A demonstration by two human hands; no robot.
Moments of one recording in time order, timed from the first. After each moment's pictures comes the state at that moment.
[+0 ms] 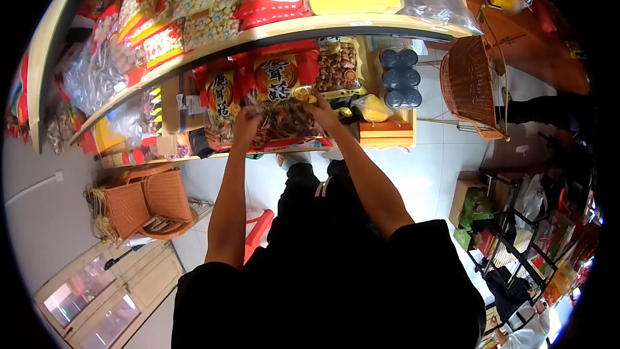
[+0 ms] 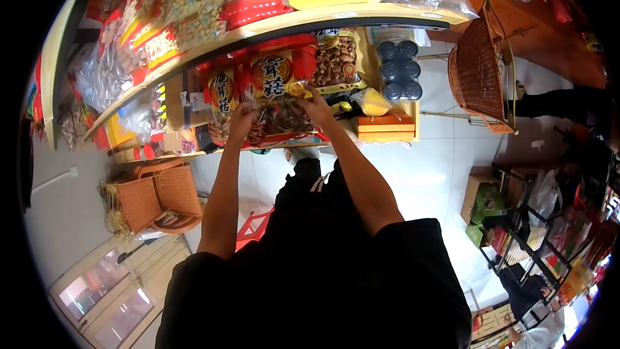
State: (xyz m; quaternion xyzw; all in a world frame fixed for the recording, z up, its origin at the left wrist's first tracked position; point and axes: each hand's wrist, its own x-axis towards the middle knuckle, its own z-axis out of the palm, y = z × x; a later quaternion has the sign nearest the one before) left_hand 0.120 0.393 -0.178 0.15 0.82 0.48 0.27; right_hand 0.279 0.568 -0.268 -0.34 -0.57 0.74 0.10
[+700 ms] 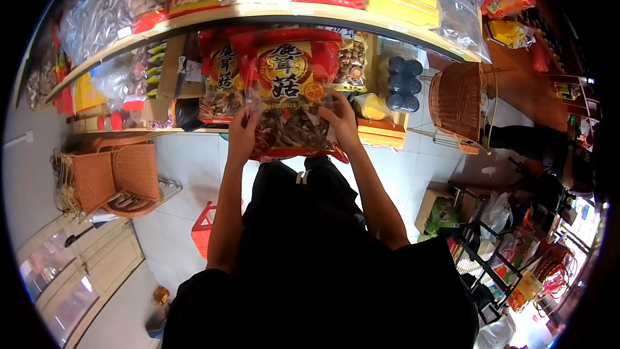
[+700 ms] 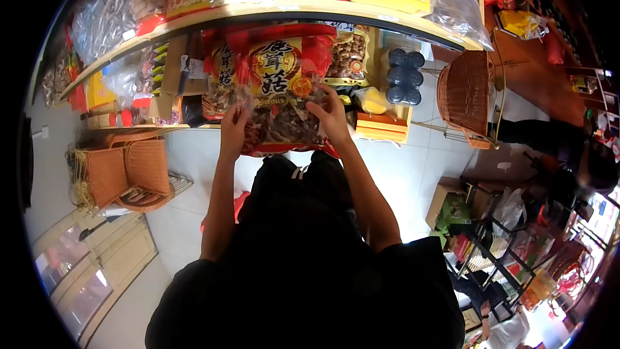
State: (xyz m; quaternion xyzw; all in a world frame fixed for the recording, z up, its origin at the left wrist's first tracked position) left_hand 0.189 0.337 -0.078 0.15 0.78 0.55 0.24; right_hand 0.336 0.537 -0.110 -0.29 -0.50 0.80 0.16
